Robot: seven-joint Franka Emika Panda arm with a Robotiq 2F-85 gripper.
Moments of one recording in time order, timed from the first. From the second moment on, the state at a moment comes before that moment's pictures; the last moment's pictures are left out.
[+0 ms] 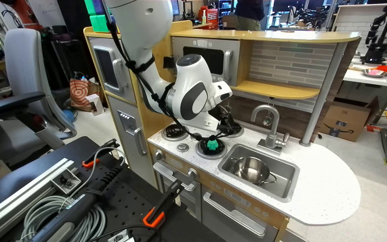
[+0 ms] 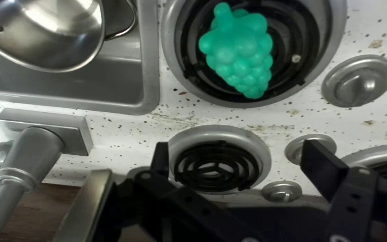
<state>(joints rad) 0.06 1.00 -0.07 -1.80 -0.07 3.26 -0.07</state>
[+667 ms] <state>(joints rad) 0.16 1.05 -0.15 -1.71 -0.05 2.93 0.00</state>
